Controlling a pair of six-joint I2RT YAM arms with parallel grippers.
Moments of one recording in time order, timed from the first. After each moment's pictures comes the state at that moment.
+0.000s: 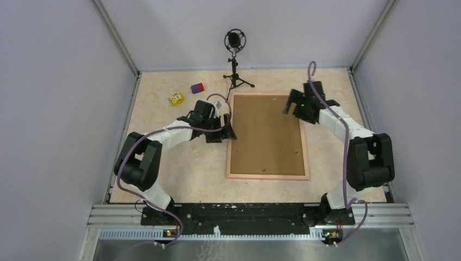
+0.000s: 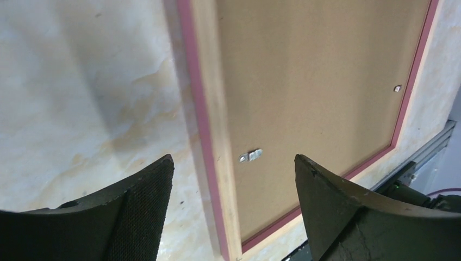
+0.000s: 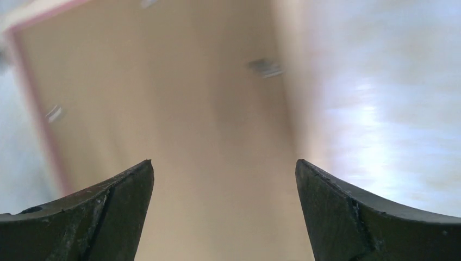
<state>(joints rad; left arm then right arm) -0.41 1.63 0.94 -0.20 0.40 -0.57 0.32 1.61 1.13 -0.37 -0.02 0.53</state>
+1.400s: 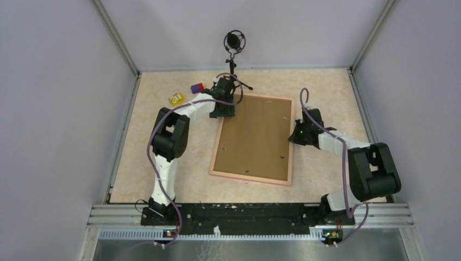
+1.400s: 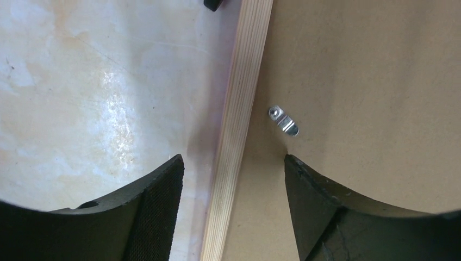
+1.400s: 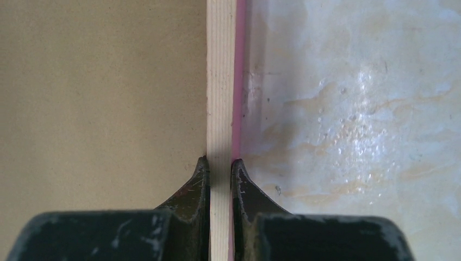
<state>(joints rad) -0.48 2.15 1.66 -0.55 -0.19 -0.47 0.23 1.50 0.72 -0.14 -0.04 0.42</state>
